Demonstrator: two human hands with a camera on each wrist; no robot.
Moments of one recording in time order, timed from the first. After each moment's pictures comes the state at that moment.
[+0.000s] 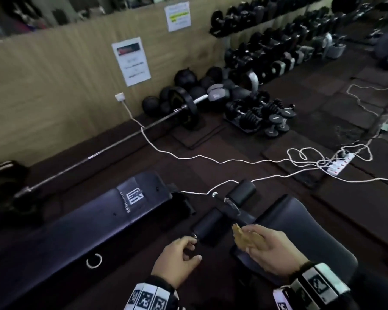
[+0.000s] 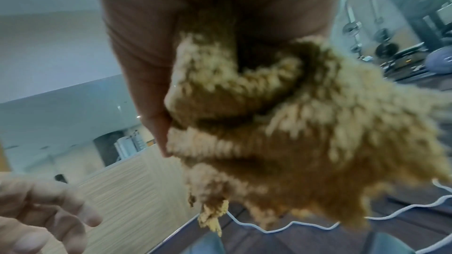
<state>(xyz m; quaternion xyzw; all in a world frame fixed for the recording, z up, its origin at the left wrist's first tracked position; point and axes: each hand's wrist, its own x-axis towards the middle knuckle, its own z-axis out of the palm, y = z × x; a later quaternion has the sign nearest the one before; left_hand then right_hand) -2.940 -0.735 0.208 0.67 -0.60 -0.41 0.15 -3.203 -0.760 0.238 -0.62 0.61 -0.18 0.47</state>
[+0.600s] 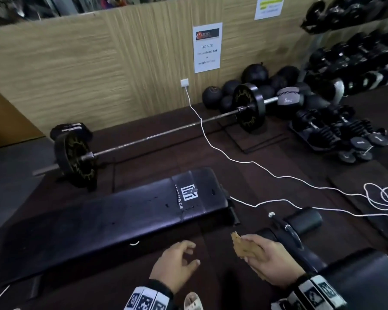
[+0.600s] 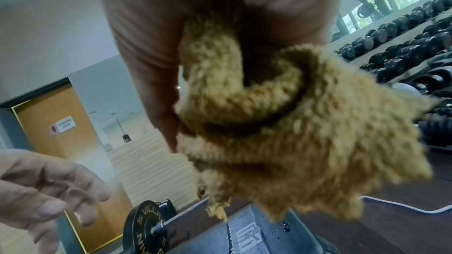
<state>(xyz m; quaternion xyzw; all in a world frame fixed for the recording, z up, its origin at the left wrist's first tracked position) -2.735 -0.753 0.194 0.76 -0.50 -0.38 0.18 -2.973 -0.848 0.228 -0.70 0.50 -0.07 0.51</state>
